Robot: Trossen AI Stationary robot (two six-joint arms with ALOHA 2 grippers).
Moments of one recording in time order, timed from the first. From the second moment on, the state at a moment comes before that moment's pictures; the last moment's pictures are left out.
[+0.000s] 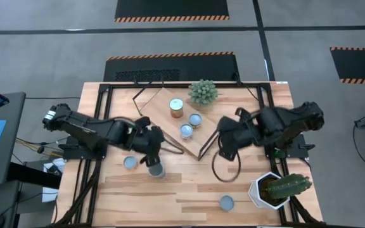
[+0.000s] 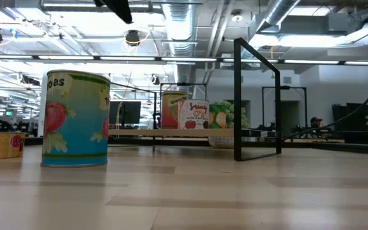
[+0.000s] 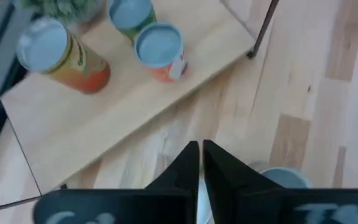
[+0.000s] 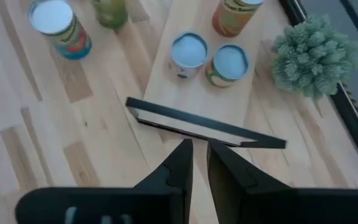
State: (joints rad) left arm -0.31 1.51 1.50 -1.14 -0.41 -0.48; right arm 0.36 1.61 1.96 -1.57 0.45 0.71
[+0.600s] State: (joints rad) left arm -0.24 1.51 1.49 -1.23 -0.25 -0.25; right arm 0.55 1.41 1.42 -1.57 0.49 1.22
